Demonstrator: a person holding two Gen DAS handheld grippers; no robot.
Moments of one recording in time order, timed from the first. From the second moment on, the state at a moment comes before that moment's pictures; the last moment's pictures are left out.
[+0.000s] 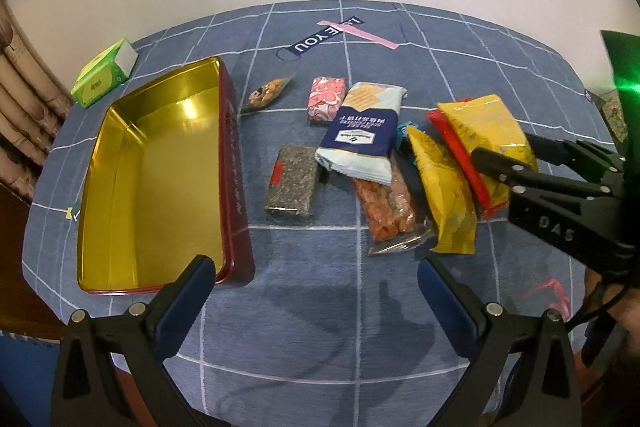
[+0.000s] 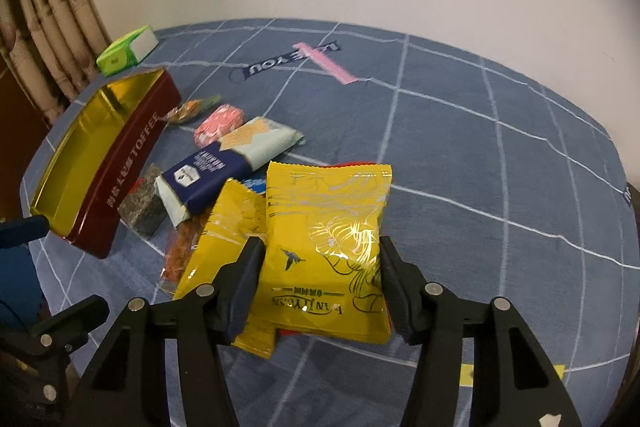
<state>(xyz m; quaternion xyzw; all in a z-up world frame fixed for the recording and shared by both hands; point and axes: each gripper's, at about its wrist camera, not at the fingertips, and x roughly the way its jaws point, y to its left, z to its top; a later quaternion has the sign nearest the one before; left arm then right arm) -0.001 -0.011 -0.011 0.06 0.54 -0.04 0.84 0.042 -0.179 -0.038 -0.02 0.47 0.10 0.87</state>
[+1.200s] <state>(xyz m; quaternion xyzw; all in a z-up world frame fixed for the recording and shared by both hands) 0.042 -0.061 -0.037 -0.03 0.57 -0.13 0.81 0.016 -0.323 -0.084 0.06 0.48 -0.02 0.88</state>
